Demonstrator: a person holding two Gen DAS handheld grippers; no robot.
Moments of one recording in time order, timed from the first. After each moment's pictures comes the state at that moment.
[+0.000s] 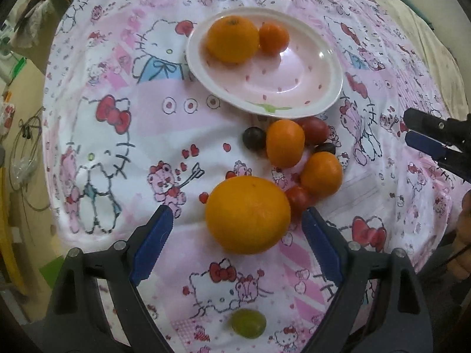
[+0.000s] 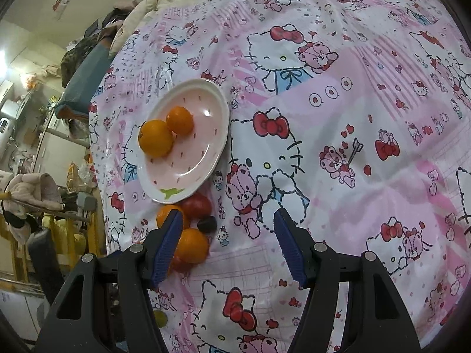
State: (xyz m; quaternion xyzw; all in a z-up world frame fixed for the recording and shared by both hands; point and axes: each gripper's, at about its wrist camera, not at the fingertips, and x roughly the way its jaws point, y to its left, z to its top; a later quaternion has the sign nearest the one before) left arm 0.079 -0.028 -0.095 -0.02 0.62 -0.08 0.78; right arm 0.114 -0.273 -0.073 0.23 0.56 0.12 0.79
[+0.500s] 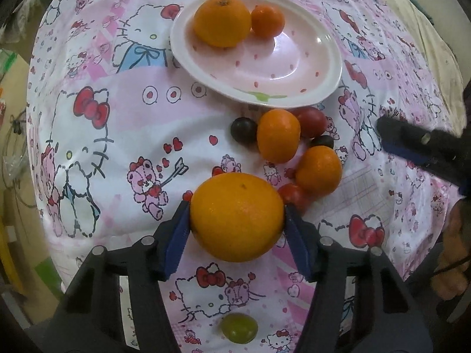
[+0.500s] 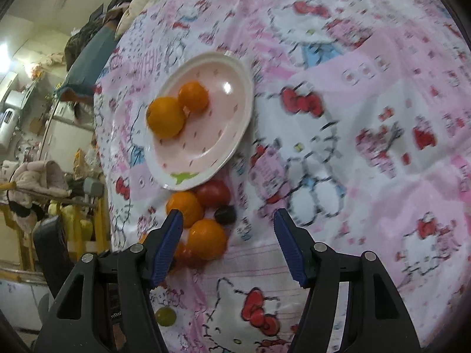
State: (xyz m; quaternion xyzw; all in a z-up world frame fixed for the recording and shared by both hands) left arm 0.089 -0.037 -0.105 -0.03 0.64 -0.09 0.76; right arm 0.118 -0.238 -0.098 0.23 0.60 0.17 0.75
